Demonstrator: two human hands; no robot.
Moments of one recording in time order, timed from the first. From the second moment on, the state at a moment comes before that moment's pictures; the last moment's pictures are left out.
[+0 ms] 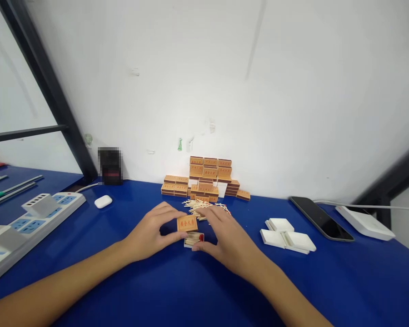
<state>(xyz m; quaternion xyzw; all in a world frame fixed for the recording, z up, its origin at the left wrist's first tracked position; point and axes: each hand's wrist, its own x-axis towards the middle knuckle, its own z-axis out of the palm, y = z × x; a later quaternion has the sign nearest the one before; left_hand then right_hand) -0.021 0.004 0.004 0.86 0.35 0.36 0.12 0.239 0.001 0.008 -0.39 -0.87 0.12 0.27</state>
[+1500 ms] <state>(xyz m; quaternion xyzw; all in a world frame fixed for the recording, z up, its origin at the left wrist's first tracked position) -0.032 0.028 -0.003 0.84 0.42 0.34 0.06 0.258 0.009 0.014 -0.44 -0.83 0.14 0.32</state>
